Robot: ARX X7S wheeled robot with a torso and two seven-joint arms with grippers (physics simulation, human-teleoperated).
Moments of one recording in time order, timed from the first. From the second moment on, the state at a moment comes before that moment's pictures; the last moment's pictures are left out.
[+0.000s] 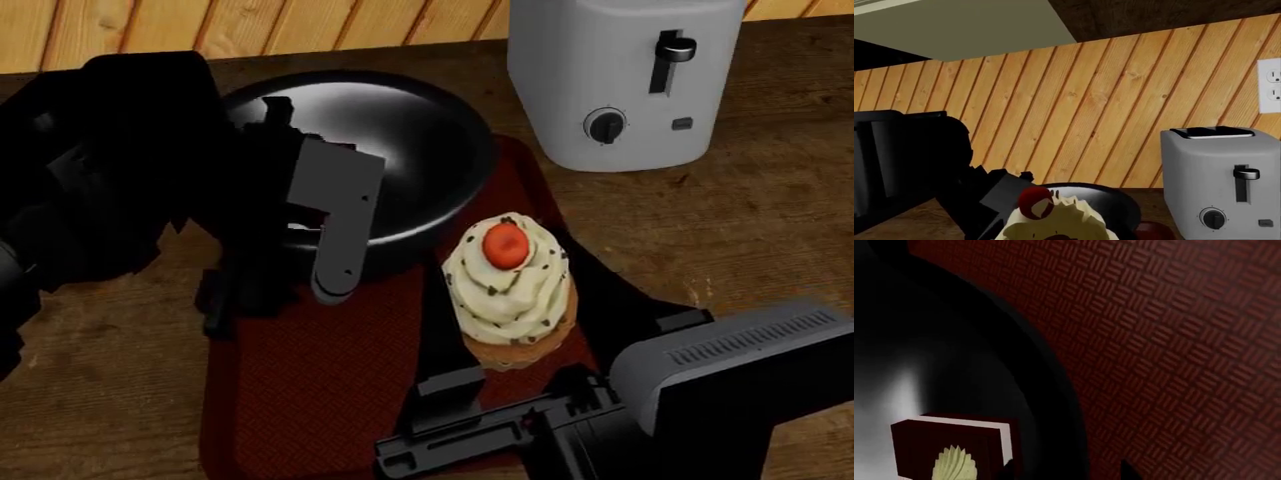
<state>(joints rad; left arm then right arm) -1.65 0.00 1.54 -1.10 -0.15 -0.25 1.15 0.35 0.53 -0.17 -0.77 0.87 0.52 0.33</state>
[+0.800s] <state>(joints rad) -1.70 0.00 1.54 -1.08 -0.28 -0.24 1.15 0.36 0.56 -0.15 -0.76 0.91 0.54 0.35</state>
